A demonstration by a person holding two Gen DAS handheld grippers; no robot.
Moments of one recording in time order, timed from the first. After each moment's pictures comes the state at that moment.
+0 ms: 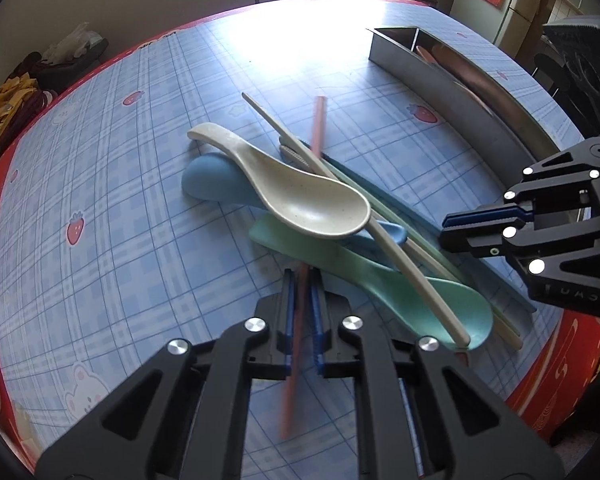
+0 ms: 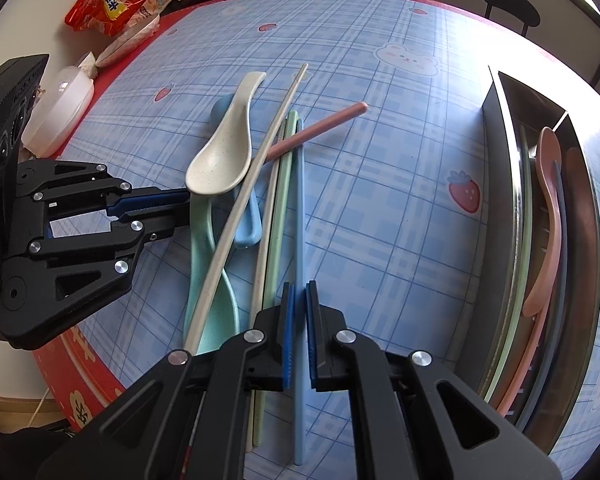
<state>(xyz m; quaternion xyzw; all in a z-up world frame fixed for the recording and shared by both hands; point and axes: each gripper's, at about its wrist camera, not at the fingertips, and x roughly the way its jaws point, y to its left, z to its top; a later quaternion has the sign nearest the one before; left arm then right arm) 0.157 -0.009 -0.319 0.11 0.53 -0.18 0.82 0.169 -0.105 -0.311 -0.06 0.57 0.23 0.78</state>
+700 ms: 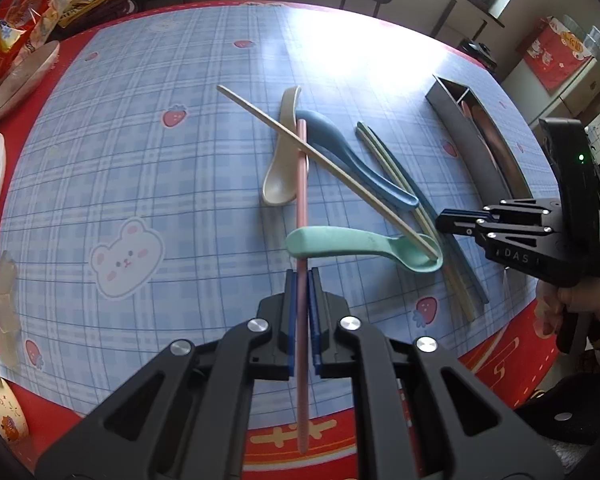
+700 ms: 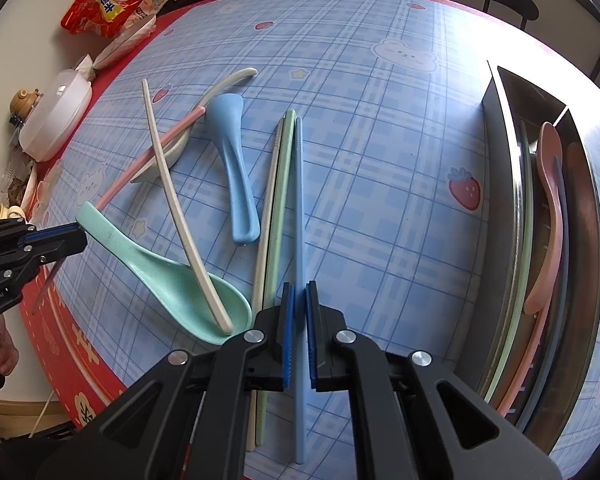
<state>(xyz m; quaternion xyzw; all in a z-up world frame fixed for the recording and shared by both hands) 0.098 0.071 -0.275 -0.04 0.55 -0.09 0.83 0.173 -0.106 -0.312 -0.05 0.58 0.23 0.78</state>
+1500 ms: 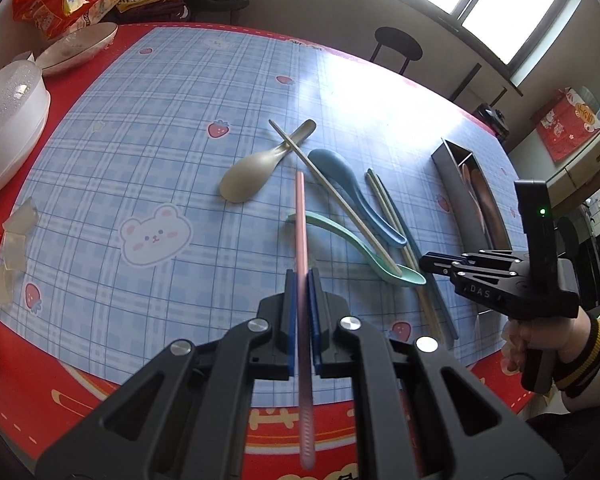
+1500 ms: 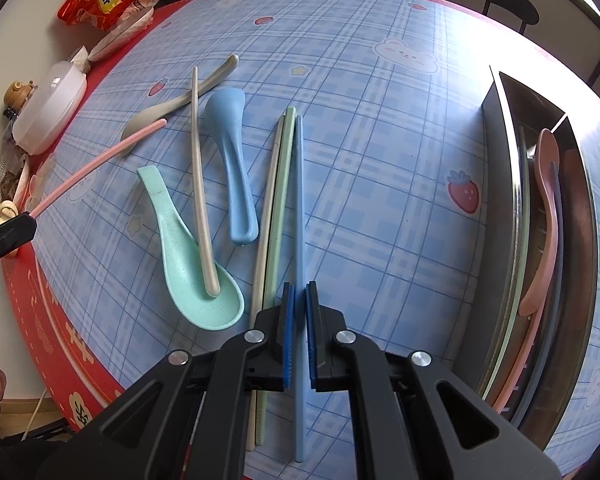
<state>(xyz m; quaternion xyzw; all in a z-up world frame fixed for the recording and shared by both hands) 0.066 0.090 -0.249 -0.14 0.50 -0.04 0.85 0.177 -0.099 -0.312 -0.07 0.58 0.22 0.78</state>
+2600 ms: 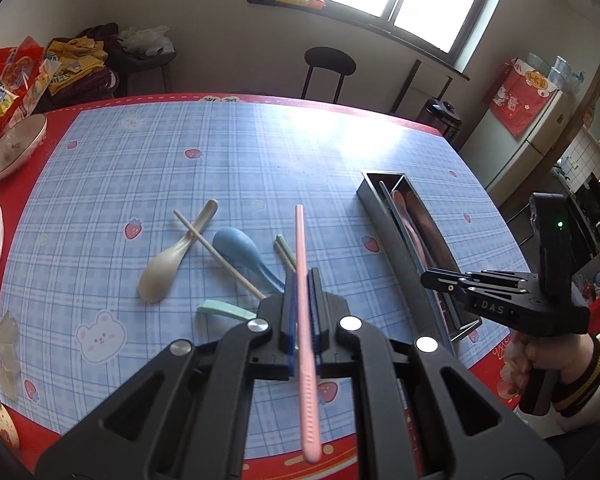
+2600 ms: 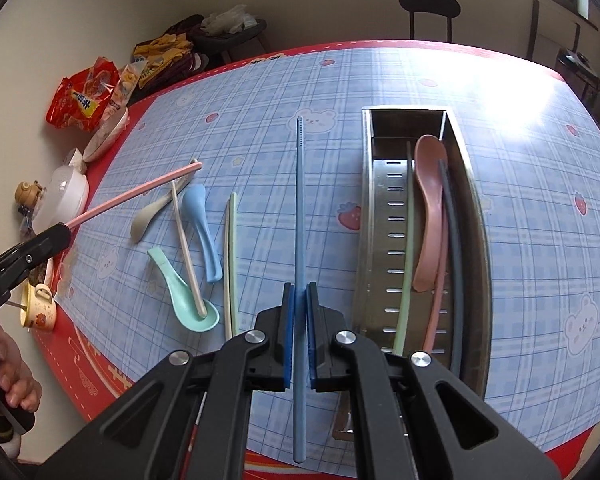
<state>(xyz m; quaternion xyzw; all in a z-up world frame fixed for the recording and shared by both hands) 0.114 0.011 -0.185 -0.07 0.45 -0.13 0.88 0.162 -0.199 -0.244 0.07 0.52 0.17 0.84</state>
